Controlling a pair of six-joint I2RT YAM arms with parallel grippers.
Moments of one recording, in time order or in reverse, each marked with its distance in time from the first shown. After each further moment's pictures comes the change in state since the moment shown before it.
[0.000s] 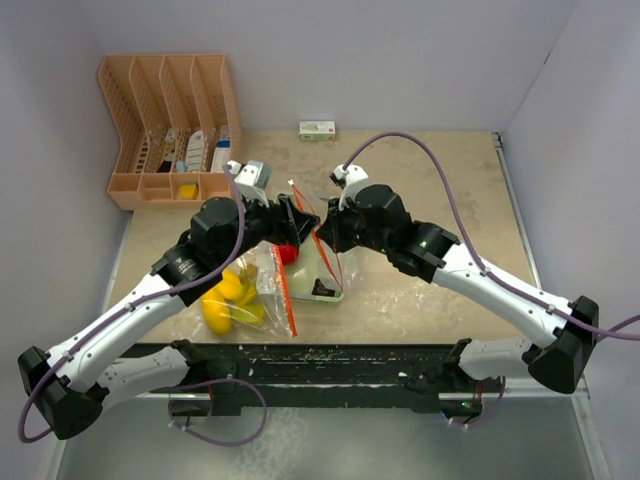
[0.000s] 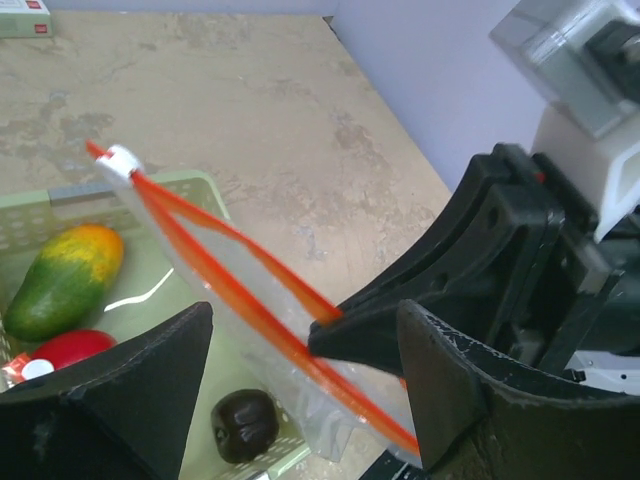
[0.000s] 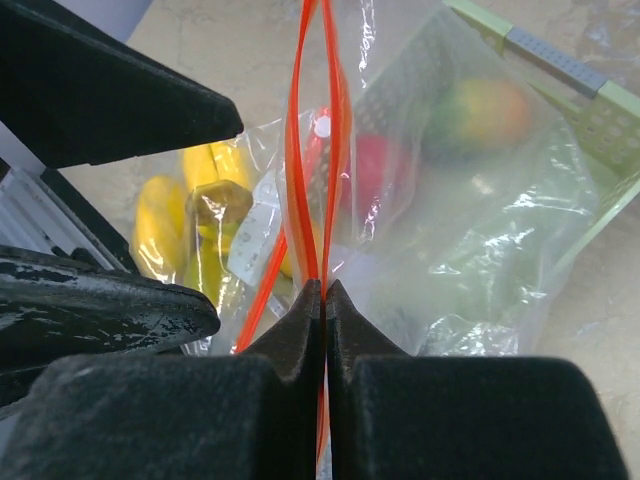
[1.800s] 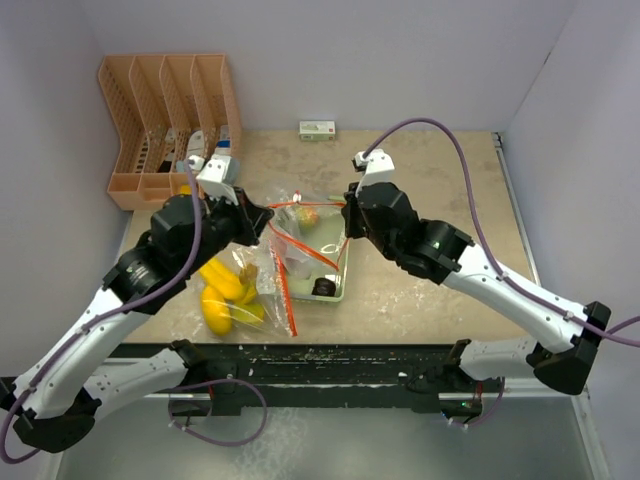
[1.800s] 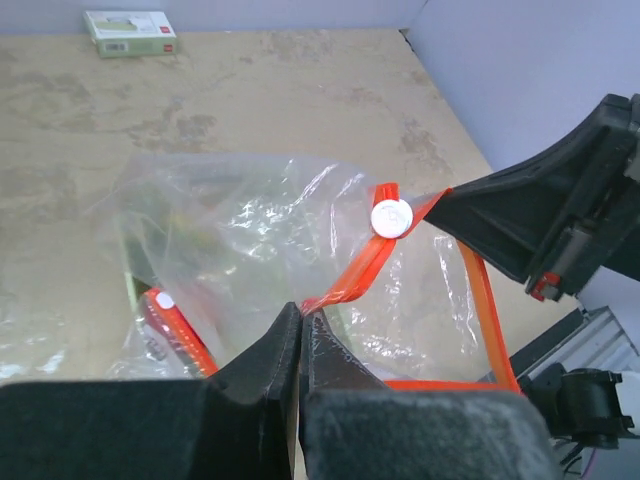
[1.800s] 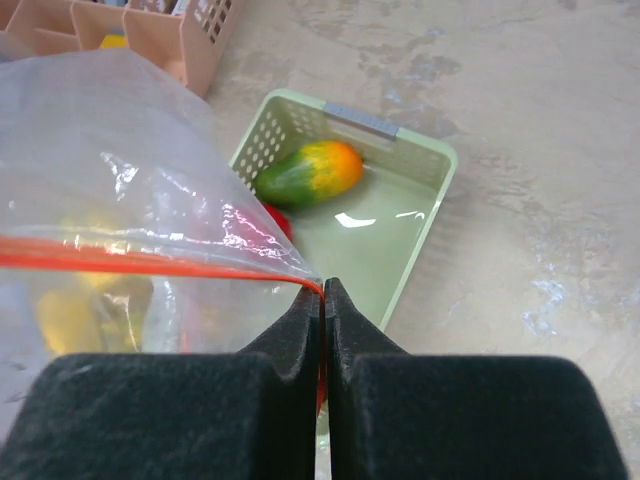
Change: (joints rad) left arm 0.000 -0.087 0.182 -0.345 -0.140 0.049; right arm 0.062 -0.024 0.117 -0.142 0.426 0.022
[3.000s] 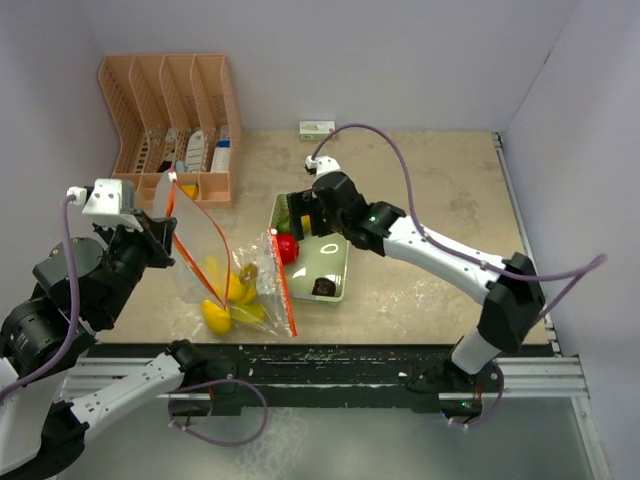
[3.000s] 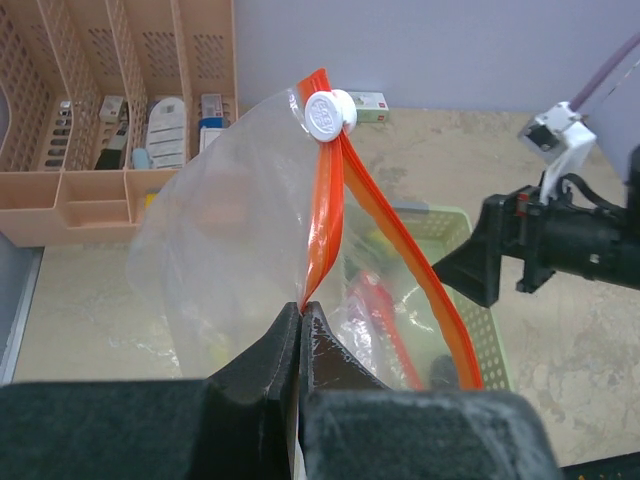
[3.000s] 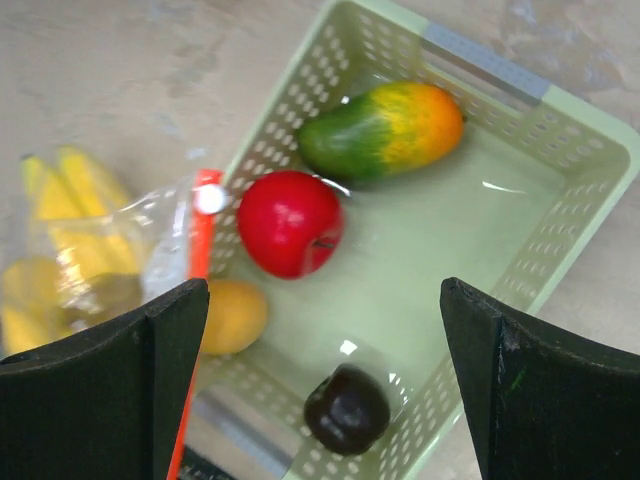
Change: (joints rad) left arm -0.001 -0.229 0.295 -0.474 -0.417 0.170; right arm -0.065 0.332 0.059 0.127 -0.269 -0.011
